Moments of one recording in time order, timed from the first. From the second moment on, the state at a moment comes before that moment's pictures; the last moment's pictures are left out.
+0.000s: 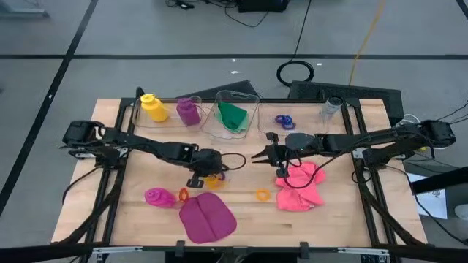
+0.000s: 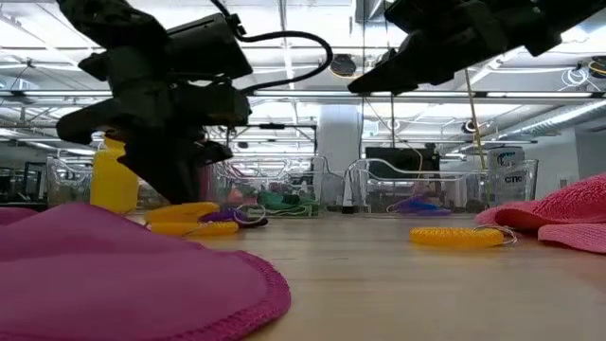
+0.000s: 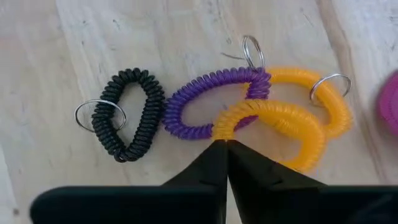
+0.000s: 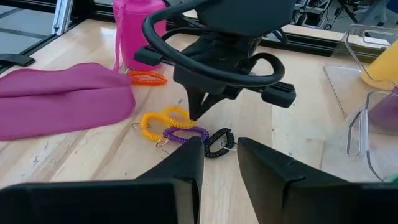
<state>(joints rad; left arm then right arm) -0.08 1.69 0.91 -0.37 0.13 0.13 0.03 1.34 0.86 0.12 -0.08 -0.17</state>
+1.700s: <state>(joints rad) -0.08 1.70 0.91 -0.31 0.20 0.02 0.03 1.34 0.86 0.12 -0.08 -0.17</state>
